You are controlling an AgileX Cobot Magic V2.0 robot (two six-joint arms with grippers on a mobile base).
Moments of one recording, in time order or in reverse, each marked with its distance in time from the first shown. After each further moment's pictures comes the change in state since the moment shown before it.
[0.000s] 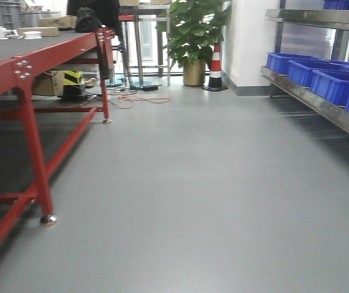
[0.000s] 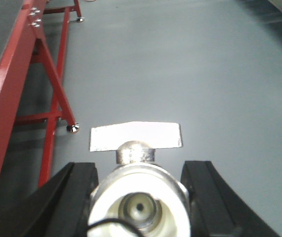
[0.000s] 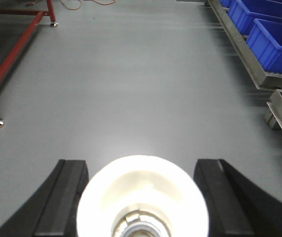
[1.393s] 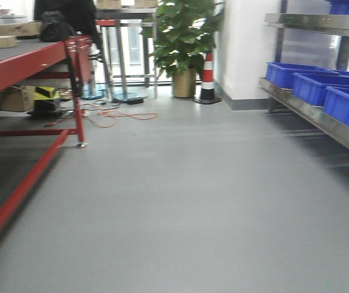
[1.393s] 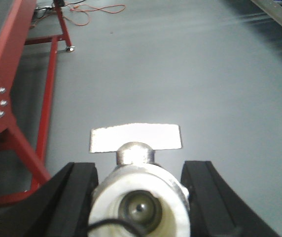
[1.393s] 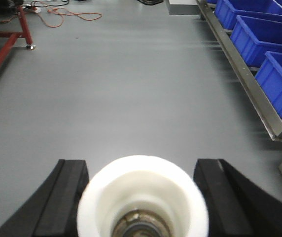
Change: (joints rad) left arm 0.000 0.000 0.000 0.000 0.000 0.000; right arm 0.000 -0.002 0.000 0.000 0.000 0.000
